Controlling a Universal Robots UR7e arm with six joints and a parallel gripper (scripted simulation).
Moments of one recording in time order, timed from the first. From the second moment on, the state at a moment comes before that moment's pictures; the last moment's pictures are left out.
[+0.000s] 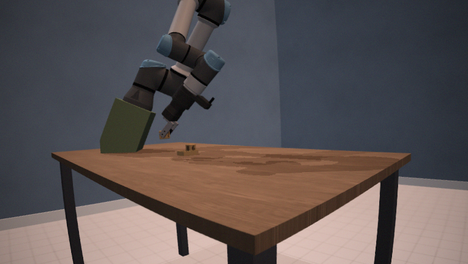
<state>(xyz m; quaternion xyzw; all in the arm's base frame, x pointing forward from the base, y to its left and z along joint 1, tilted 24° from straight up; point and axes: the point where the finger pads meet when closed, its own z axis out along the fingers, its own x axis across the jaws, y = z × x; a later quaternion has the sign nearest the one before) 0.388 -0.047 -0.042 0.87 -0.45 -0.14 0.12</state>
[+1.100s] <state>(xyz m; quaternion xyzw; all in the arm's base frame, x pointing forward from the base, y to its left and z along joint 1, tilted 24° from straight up) 0.384 -0.050 -0.042 0.88 -0.47 -0.05 -0.06</state>
